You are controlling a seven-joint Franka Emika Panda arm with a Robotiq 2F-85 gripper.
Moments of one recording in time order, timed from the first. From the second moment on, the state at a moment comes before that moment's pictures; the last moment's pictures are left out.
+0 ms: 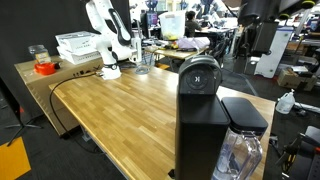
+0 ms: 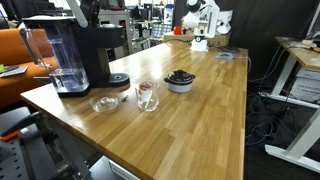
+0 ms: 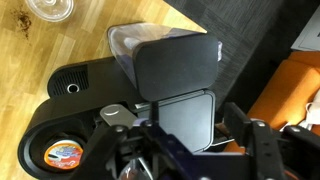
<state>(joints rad) 0.28 -0.32 0.10 -2.28 0.42 1.92 -0.49</state>
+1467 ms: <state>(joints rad) 0.32 -0.30 0.13 -2.26 0.45 1.92 -0.51</state>
